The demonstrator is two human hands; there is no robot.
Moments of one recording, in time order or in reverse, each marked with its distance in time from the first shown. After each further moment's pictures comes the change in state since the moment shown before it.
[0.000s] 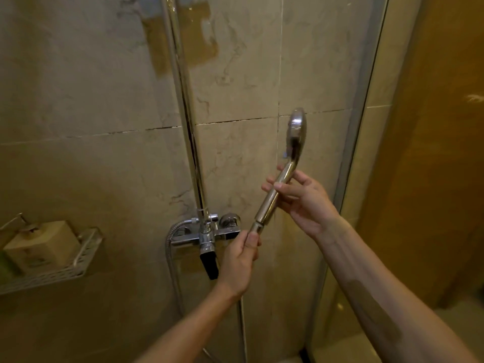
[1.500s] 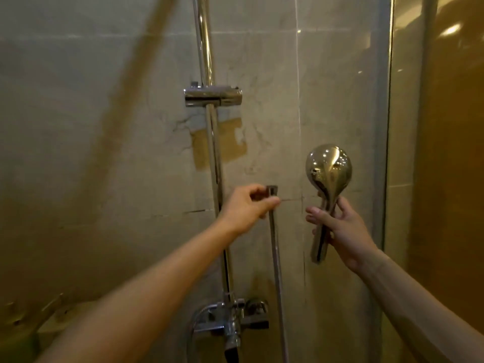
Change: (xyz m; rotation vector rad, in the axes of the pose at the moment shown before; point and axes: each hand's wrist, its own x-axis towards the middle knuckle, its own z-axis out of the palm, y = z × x) left_hand 0.145 0.201 -0.071 0.366 -0.018 0.300; right_hand 0.035 -0.076 0.024 -0.415 0.056 -0.353
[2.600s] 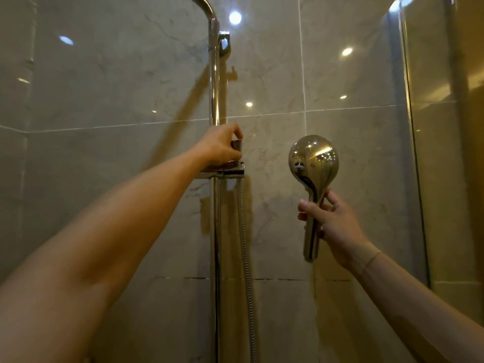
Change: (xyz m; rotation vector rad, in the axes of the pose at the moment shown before) left_hand 0.155 0.156 -0.120 0.835 0.275 0.145; right_hand 0.114 -0.107 0.006 0.025 -0.231 -0.303
